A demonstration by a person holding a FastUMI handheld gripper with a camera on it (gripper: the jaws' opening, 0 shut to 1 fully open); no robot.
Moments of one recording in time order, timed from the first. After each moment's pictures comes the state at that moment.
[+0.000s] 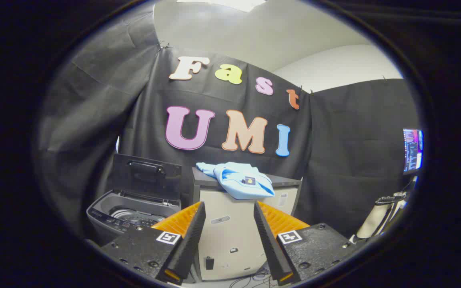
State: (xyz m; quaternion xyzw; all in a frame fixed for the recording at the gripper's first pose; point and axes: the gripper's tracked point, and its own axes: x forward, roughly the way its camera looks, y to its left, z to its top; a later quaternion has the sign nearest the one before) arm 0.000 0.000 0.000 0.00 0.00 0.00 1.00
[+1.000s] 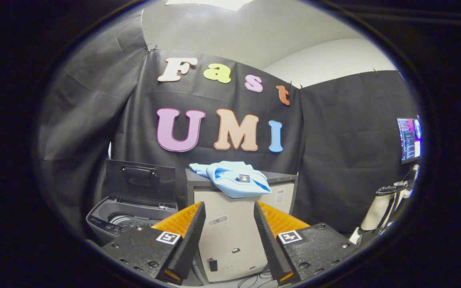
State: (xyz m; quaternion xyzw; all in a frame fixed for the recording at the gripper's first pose) arm 0.005 -0.009 -0.006 0.03 0.00 -0.03 1.00
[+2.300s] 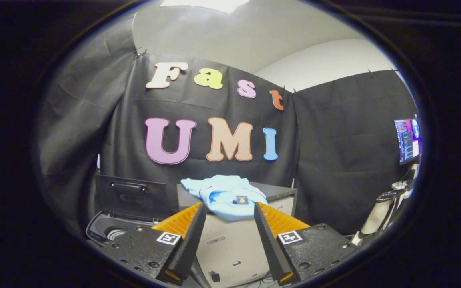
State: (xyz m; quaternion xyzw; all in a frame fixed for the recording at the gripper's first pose) arm 0.071 -0.018 0.050 0.04 -0.02 -0.06 1.00
